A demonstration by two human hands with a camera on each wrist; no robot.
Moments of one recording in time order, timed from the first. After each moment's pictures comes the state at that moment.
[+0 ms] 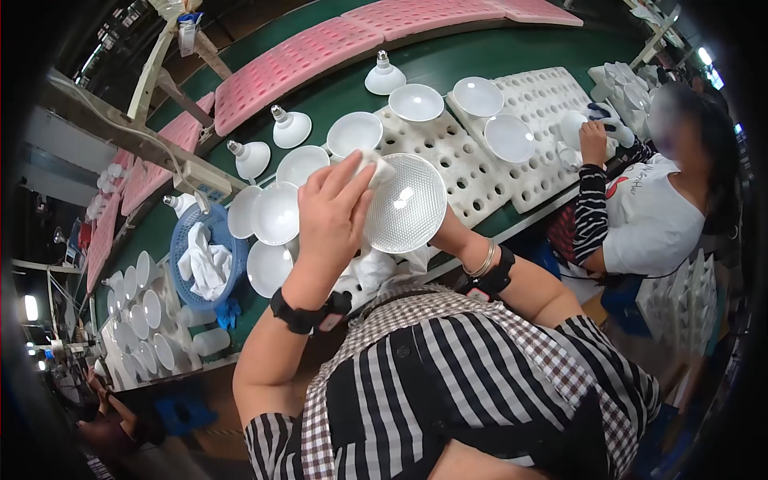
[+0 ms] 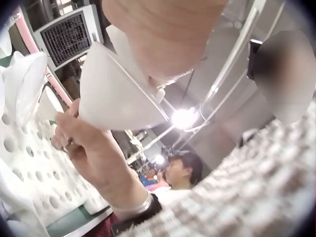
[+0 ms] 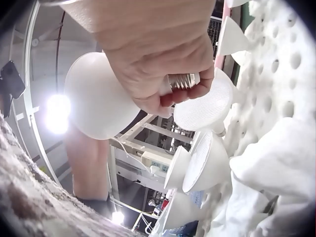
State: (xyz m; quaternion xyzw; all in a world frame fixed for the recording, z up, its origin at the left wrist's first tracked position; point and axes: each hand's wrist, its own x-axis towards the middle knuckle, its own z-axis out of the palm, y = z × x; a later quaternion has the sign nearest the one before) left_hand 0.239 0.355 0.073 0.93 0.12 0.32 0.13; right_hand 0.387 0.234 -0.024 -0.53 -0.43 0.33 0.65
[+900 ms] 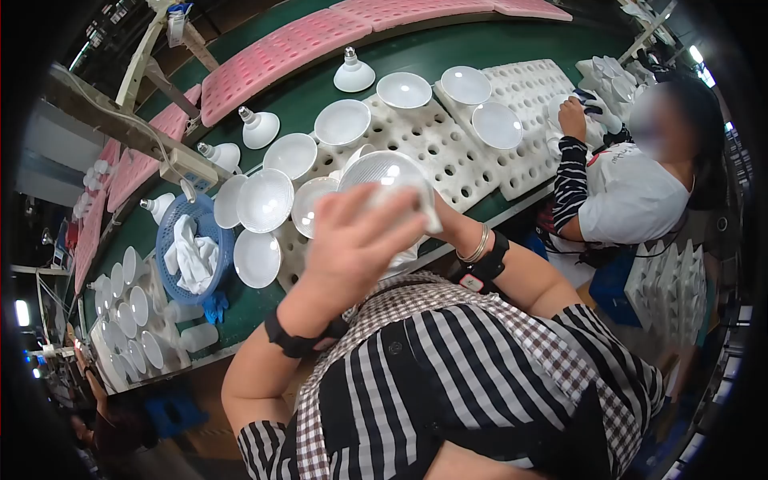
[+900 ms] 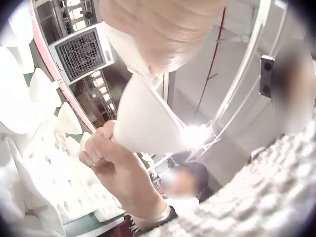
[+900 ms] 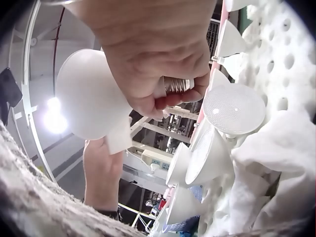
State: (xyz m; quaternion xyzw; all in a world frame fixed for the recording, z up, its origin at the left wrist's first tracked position) left_hand 0.219 0.303 0.094 0.94 -0.02 0.32 0.09; right_hand 0.391 0.215 -0.012 -0.39 -0.31 0.57 0.66
